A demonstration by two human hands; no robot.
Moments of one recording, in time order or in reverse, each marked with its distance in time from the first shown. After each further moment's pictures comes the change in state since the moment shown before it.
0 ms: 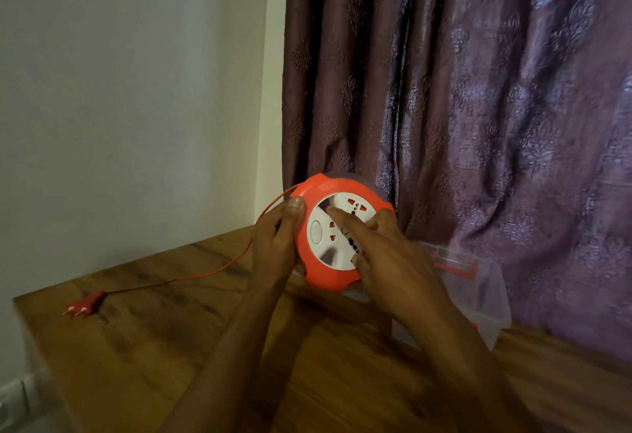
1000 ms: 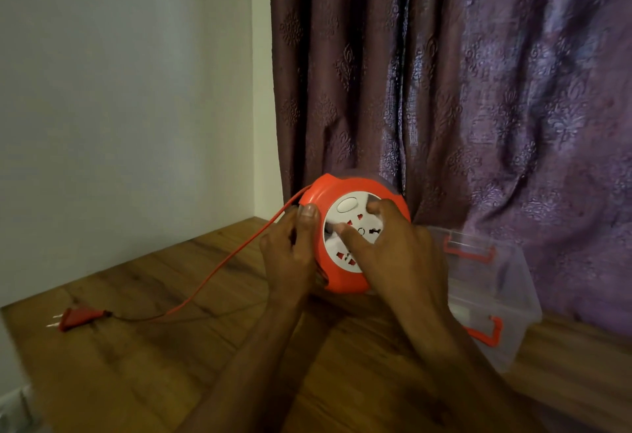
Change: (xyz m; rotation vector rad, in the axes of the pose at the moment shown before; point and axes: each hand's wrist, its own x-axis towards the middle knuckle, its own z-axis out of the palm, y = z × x) left_hand -0.015 -0.030 0.024 0.100 0.112 0.112; right_hand 0.019 0.015 0.041 0.209 0.340 0.375
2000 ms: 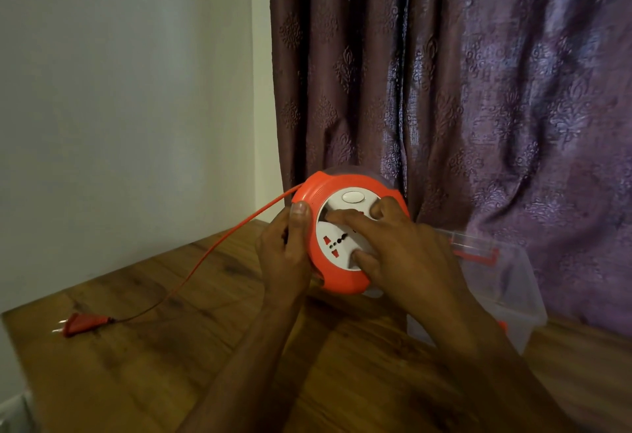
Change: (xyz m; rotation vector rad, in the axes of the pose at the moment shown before) left_hand 0.002 0.020 -0.006 -0.058 -0.047 -0.201; right_hand 0.008 0.004 -0.021 -0.343 -0.168 -0.479
